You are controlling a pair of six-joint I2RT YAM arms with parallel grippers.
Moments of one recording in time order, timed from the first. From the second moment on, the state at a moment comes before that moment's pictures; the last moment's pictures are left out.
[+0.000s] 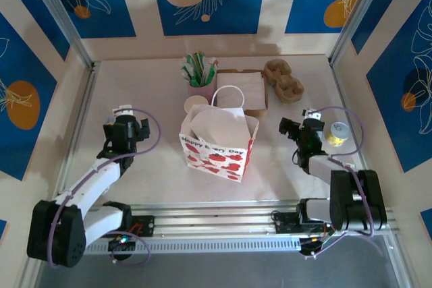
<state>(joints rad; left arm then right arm) -0.20 1.08 0.49 0.04 -0.45 -0.12 -0.02 1.30 0.34 0.47 0.11 0.24</state>
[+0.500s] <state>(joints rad) -0.08 1.49 0.39 0.63 -0.29 -0.03 0.03 1.53 0.38 0.72 0.02 0.14</state>
